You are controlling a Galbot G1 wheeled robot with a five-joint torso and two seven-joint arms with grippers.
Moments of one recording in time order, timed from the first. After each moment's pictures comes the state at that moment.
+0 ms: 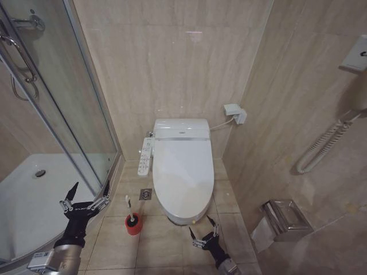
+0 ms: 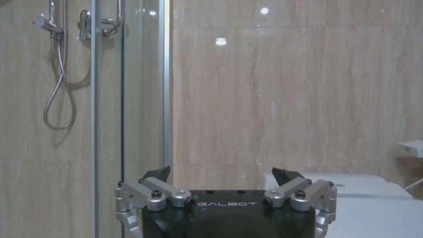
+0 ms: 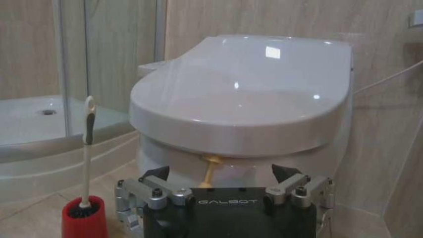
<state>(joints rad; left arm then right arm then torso) 1.71 -1.29 -0.72 -2.28 -0.32 -0.11 -0.09 -1.38 1.33 0.28 1.38 -0.04 0.49 -0.09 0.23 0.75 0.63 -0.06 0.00</state>
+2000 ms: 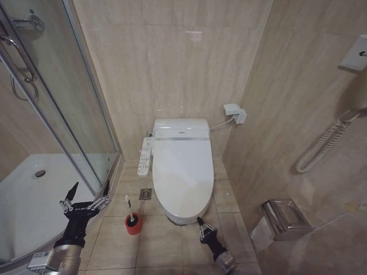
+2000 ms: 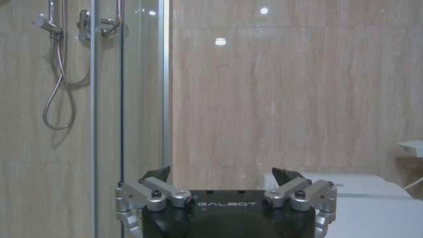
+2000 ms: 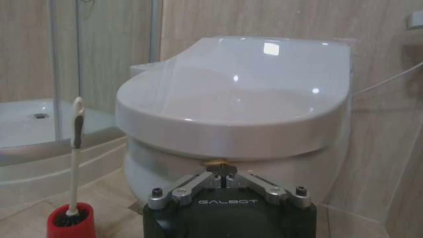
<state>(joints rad) 1.71 -1.29 -0.72 -2.28 -0.32 -0.11 -0.09 -1.31 1.35 0.26 1.31 -0.03 0.52 -0.08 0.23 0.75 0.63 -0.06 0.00</state>
